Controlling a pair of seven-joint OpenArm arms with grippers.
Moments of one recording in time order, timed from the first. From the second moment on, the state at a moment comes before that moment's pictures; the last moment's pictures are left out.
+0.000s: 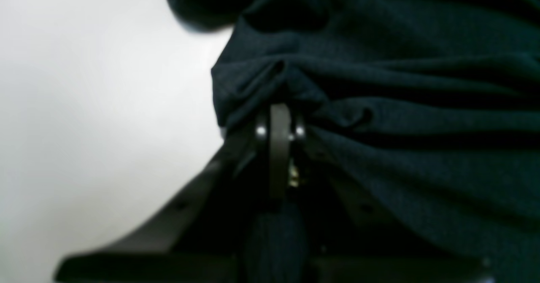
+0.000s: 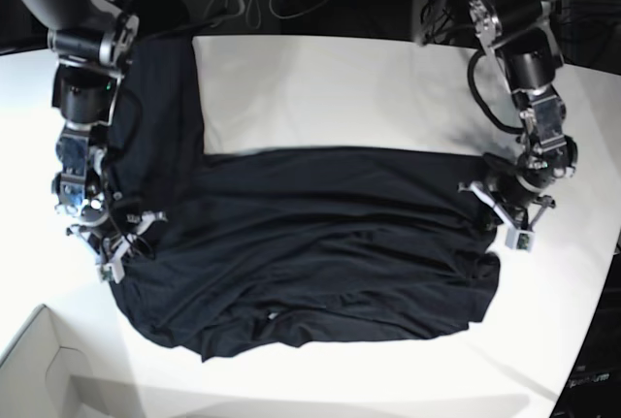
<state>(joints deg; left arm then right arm) -17.0 -10.6 -27.0 50.2 11.4 -37.0 15.1 24.4 13.2 16.5 43.1 -10.8 25.8 -17.7</state>
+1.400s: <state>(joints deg) -2.5 1.2 38.5 95.4 -0.8 -34.4 49.7 -14.8 8.8 37.6 113.8 -11.8 26.0 -50.9</state>
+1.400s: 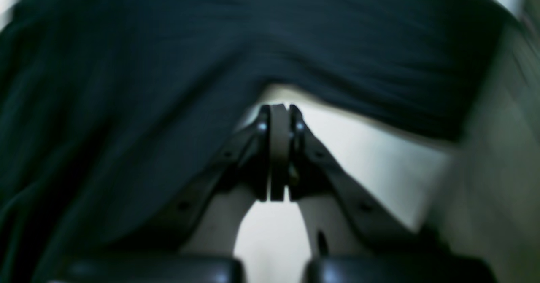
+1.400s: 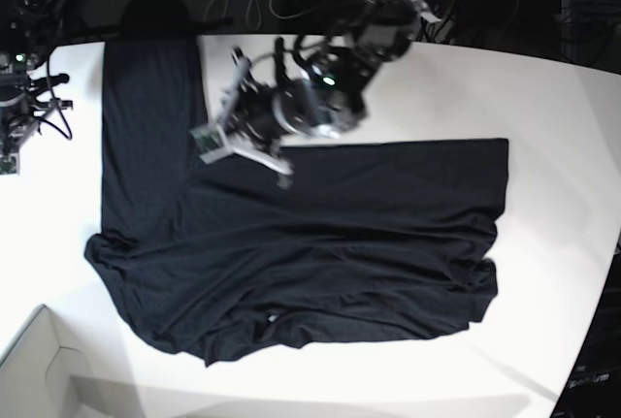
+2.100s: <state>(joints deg) -12.9 8.1 56.6 64.6 -2.0 -34.2 34.5 -16.5 6.4 48.9 113.3 -12.6 34.6 -51.4</state>
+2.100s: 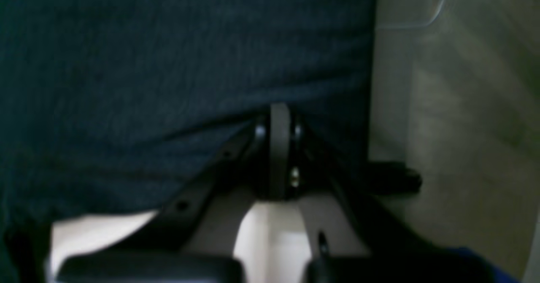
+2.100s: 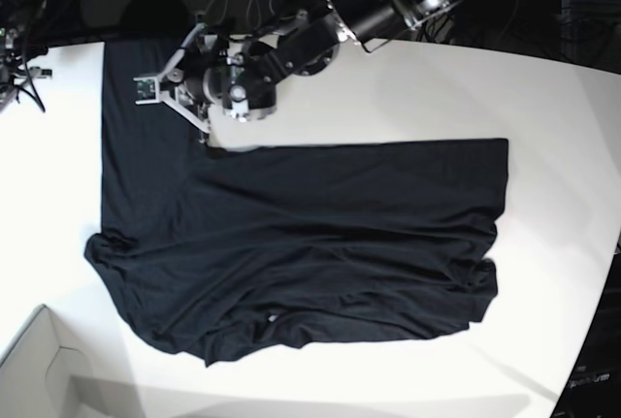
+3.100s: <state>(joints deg) -22.3 -6.9 27.6 60.5 9.0 -34.1 29.7 -19.9 -1.4 32.5 116.8 -13.1 34.8 -51.1</state>
